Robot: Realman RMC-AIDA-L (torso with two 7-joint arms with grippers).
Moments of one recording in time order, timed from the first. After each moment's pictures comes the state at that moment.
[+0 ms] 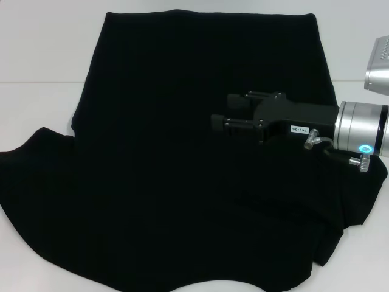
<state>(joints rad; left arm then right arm) -0.50 -2.02 0.32 0.91 2.56 1.23 -2.24 0.71 2.09 -0.90 -0.56 -1.73 -1.28 1.40</state>
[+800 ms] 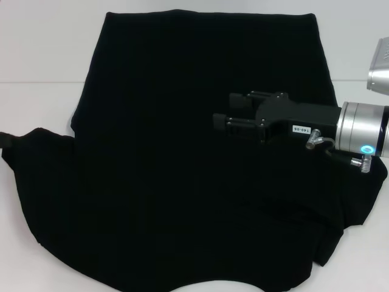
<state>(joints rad) -0.51 -2.02 0.33 0.94 2.41 1.32 -2.17 0.71 2.09 -0.89 -0.56 -1.73 -1.28 1.40</state>
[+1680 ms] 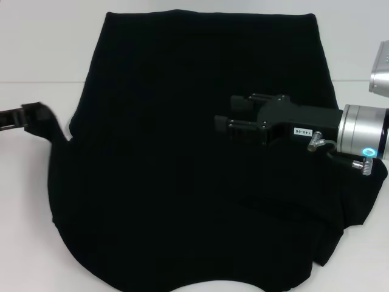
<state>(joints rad) -0.58 -2.02 0.33 0.88 2.29 1.38 -2.04 0.70 2.09 -0.89 -0.55 -1.73 -1.28 1.40</state>
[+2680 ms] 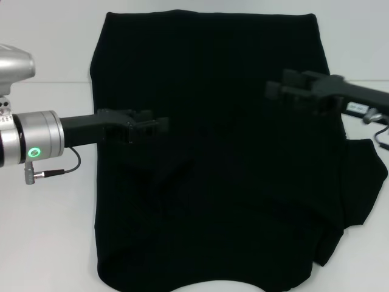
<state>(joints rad) -0.63 -2.13 0.63 0.76 2.07 1.34 -1.74 0.65 2.03 -0.75 -0.56 -1.71 -1.33 1.50</state>
